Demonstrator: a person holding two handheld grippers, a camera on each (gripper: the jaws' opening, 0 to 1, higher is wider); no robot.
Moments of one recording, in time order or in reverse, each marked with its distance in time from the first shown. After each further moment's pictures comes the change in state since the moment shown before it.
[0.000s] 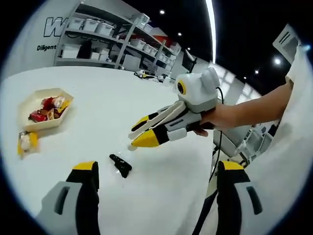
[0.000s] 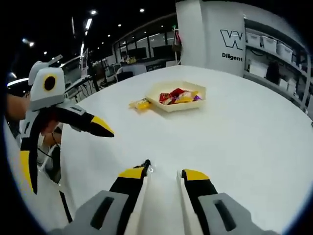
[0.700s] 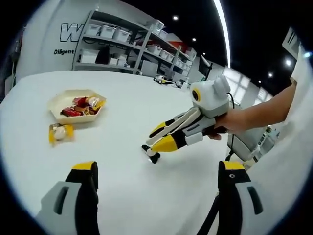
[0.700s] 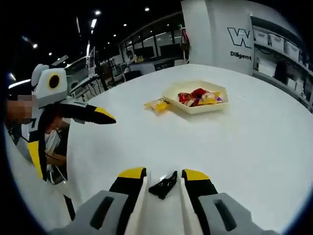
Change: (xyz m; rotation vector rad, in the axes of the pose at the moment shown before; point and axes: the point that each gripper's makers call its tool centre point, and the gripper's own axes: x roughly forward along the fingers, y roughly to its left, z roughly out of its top) left arm -0.055 0.039 -0.012 0.004 -0.048 0.186; right arm 0.027 0.045 0.008 -0.016 0.018 0.051
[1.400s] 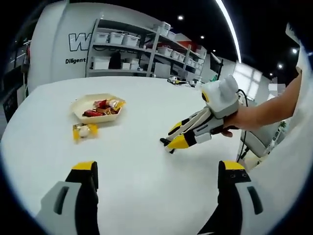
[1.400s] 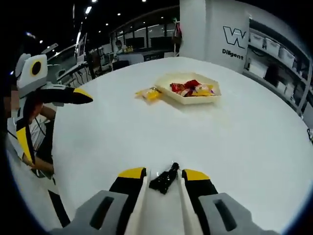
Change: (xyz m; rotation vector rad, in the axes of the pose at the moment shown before) left arm -0.030 0.012 -0.009 0.027 -0.020 0.122; right arm 0.003 -0.007 -0.016 -0.029 0.078 -0.153
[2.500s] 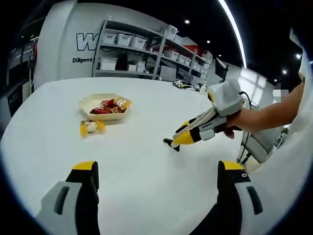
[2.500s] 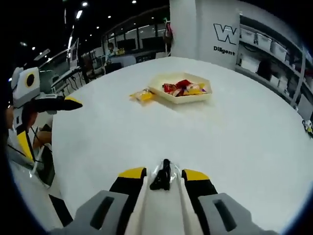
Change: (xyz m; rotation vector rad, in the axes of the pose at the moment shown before) left arm -0.016 0.003 -0.003 -0.036 -0.031 0.037; right arm -0.012 0.000 -0.009 0.031 0.011 -0.051
